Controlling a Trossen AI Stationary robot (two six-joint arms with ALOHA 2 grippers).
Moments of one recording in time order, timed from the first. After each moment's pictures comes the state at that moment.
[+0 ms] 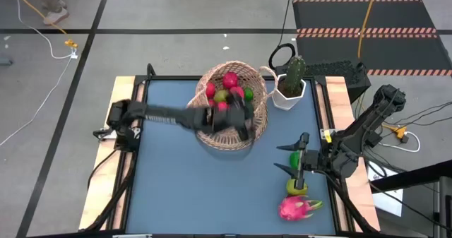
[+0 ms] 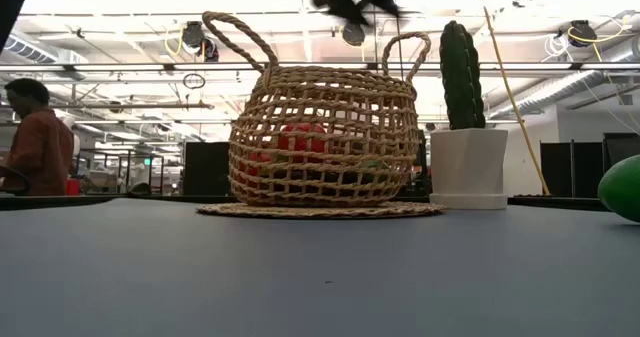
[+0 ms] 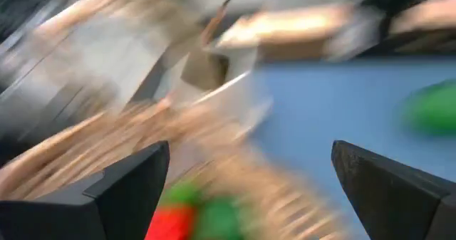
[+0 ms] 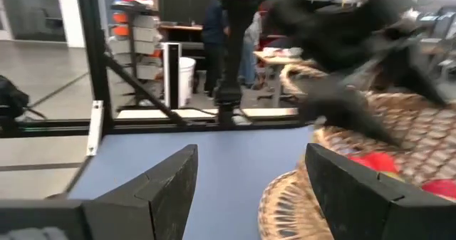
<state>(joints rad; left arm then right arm) -0.05 1.88 1.71 -0.38 -0.54 0.10 0.82 0.97 0.58 0.33 1.01 0.04</state>
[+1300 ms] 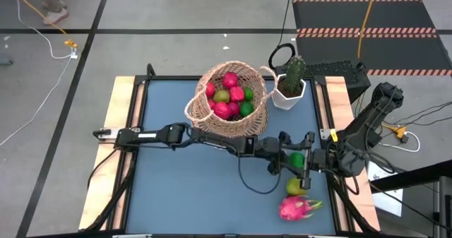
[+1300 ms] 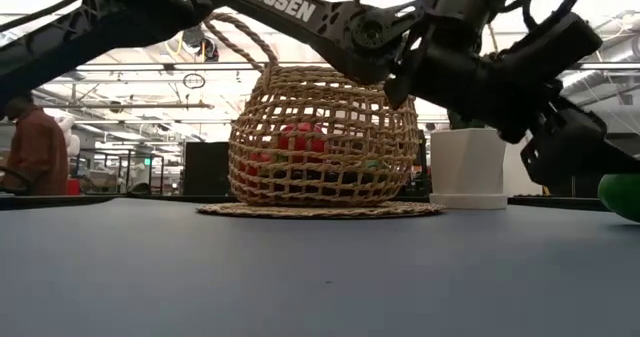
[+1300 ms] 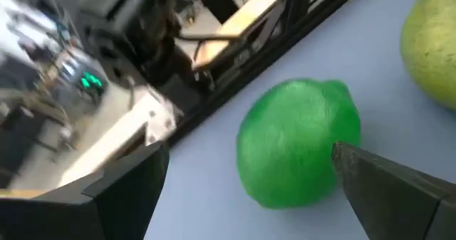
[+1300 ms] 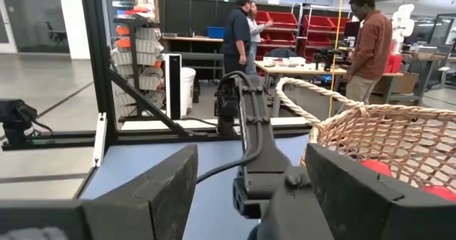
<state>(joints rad) -0.10 2.67 2.21 0.12 -0.04 0.70 0.88 0.91 0.58 0.33 1.07 0.01</state>
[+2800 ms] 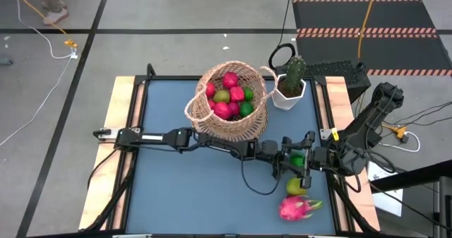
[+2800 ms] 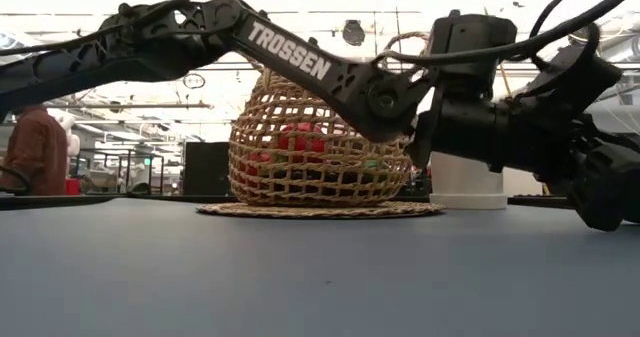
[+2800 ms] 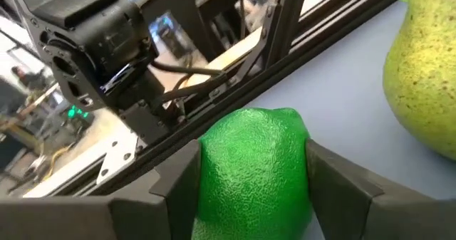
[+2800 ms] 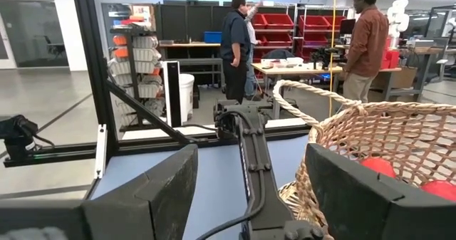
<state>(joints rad) -0.08 2.87 2.35 0.30 0.11 0.59 0.88 0.91 0.58 0.36 1.08 0.04</state>
